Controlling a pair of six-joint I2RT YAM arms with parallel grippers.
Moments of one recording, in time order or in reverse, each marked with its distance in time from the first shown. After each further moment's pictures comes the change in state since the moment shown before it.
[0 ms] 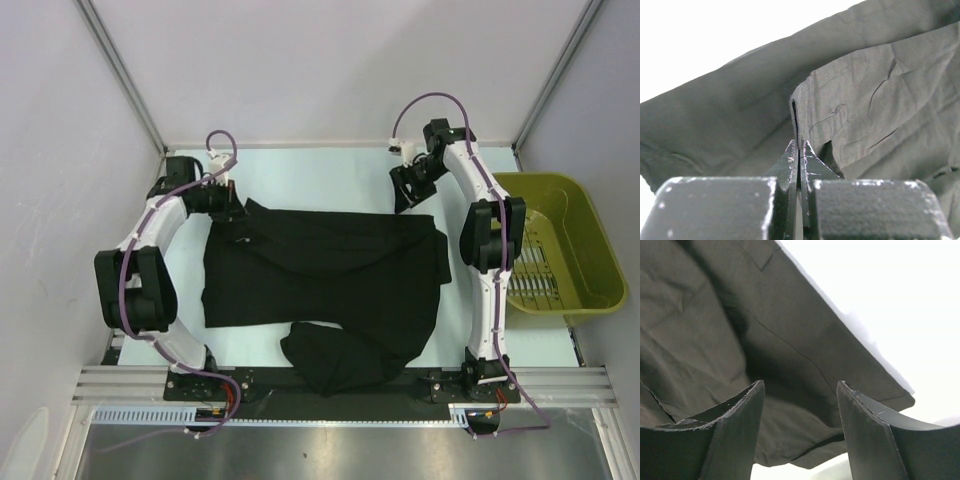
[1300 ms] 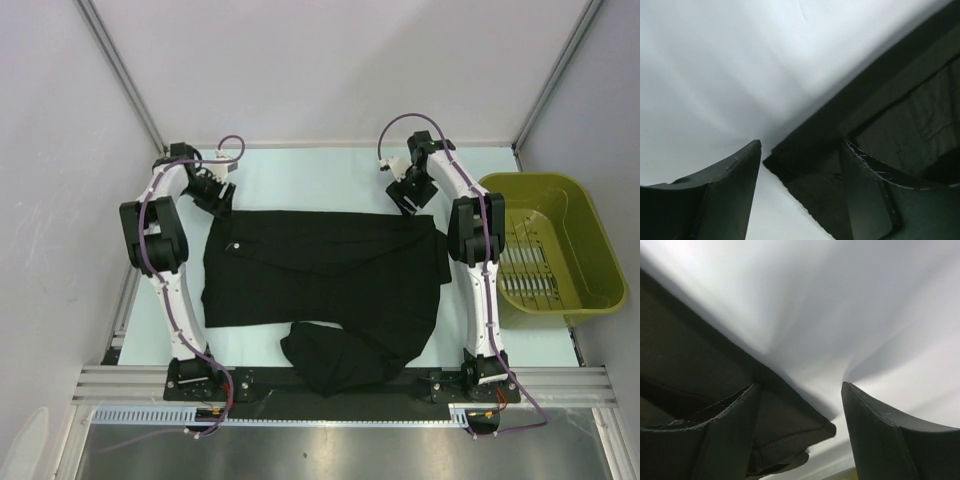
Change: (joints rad) left arm 0.091 0.586 0.571 -0.283 -0.239 0.478; right arm 0.042 0.156 0.036 0.124 0.364 -0.164
